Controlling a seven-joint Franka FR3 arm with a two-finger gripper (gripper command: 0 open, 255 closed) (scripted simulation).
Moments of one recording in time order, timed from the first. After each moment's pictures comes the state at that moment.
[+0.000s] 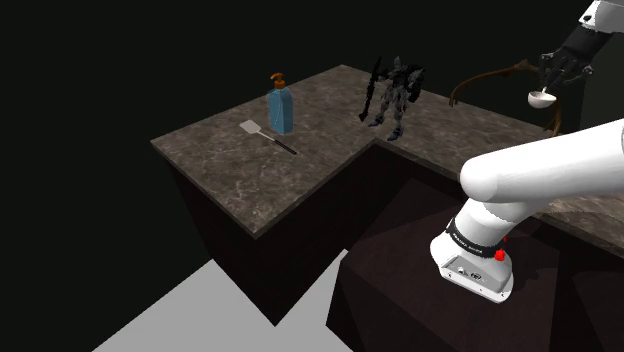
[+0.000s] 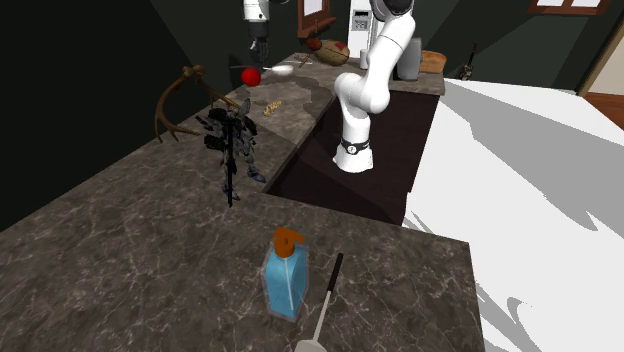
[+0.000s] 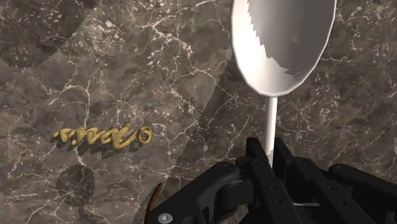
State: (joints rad) arm -0.68 -0.66 -0.67 -2.24 -0.28 1.70 0.36
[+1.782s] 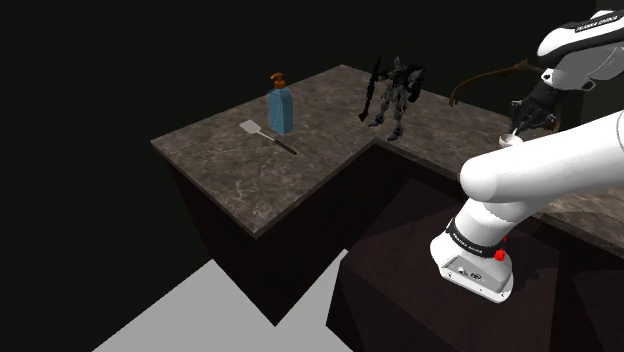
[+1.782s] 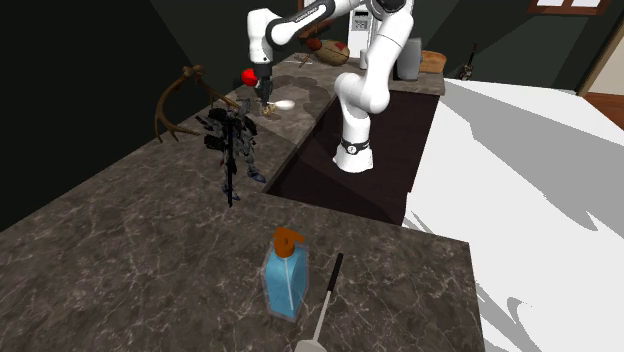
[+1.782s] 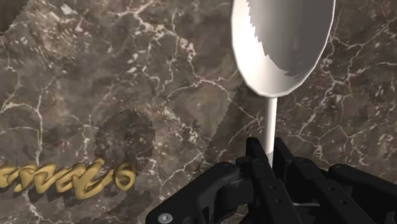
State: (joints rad) arm -0.69 -0.59 -0.82 -2.54 -0.35 2.07 0.34
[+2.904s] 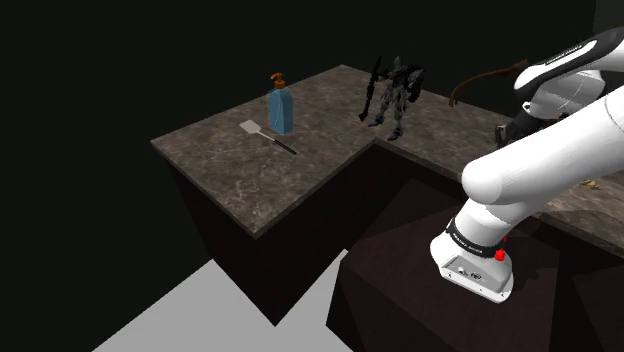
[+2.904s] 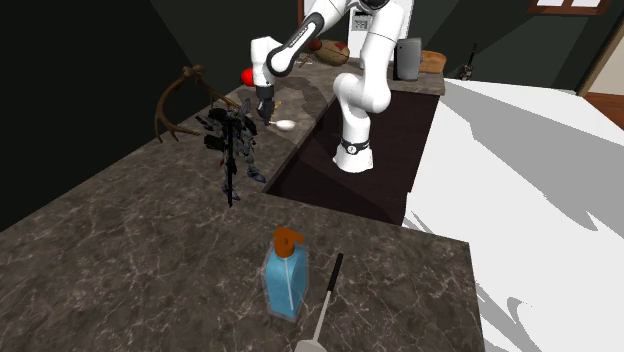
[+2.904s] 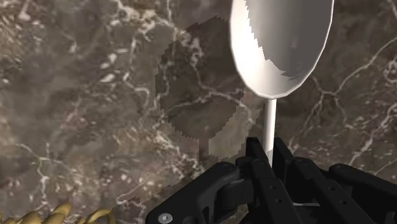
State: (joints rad) arm -0.60 -0.42 -0.98 -2.65 -0.33 2.36 0.28
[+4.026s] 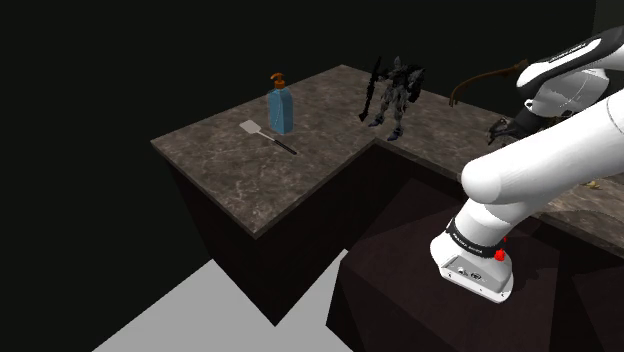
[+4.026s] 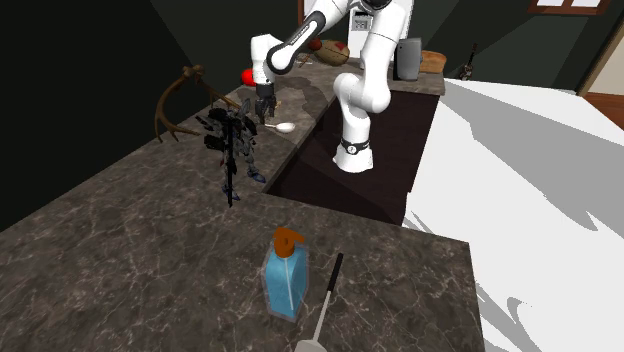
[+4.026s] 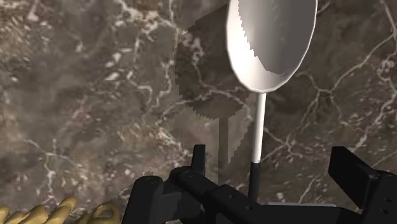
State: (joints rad) arm -0.62 -0.44 -0.97 -2.64 -0.34 2.33 0.28
